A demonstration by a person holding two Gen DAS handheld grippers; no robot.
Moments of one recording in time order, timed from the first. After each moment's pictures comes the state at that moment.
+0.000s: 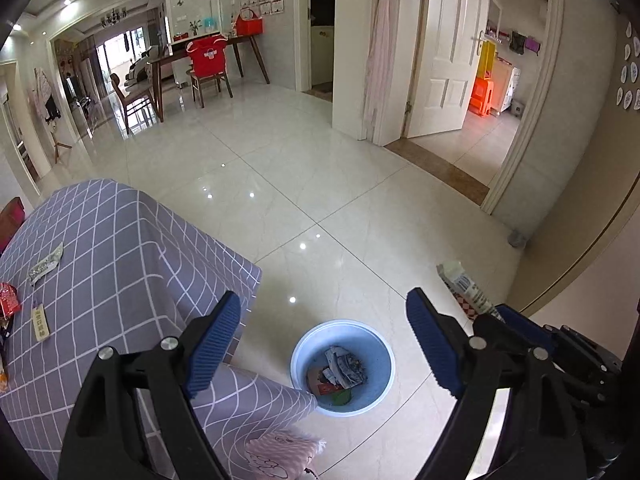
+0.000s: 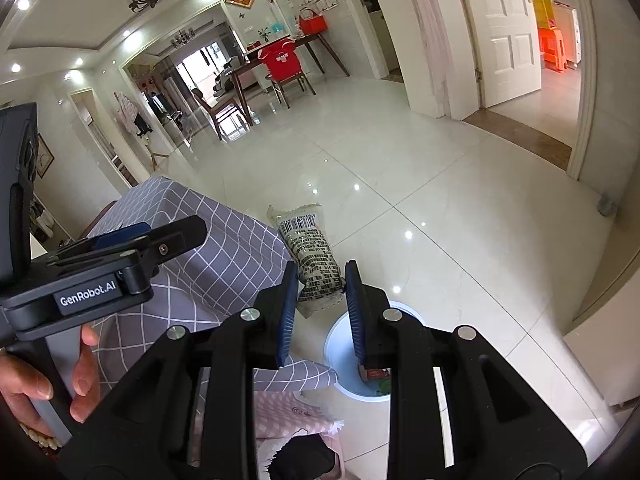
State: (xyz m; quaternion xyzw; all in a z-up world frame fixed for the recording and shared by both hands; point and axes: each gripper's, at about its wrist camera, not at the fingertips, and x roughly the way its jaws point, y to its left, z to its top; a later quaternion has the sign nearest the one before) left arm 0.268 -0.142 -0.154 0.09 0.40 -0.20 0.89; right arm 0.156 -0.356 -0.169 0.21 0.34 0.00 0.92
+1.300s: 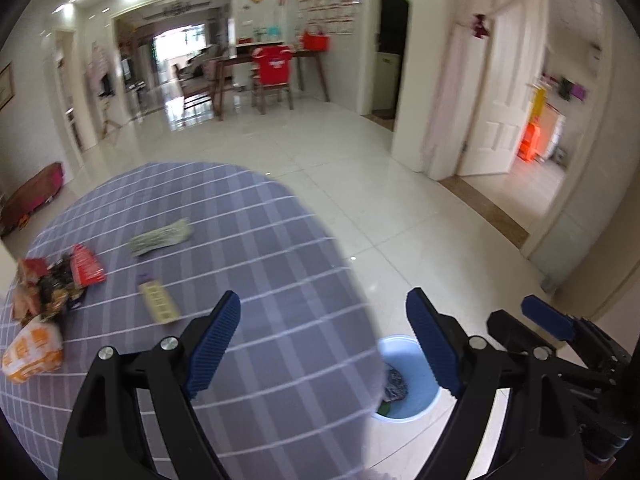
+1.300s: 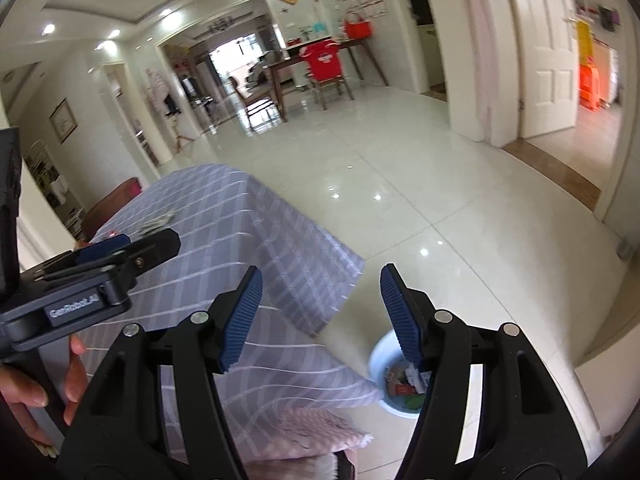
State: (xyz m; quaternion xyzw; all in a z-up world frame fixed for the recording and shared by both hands) left arm 0.282 0.010 -0.119 0.03 0.38 -0.11 0.92; right arm 0.200 -0.239 -0.132 0.15 0.33 0.05 0.93
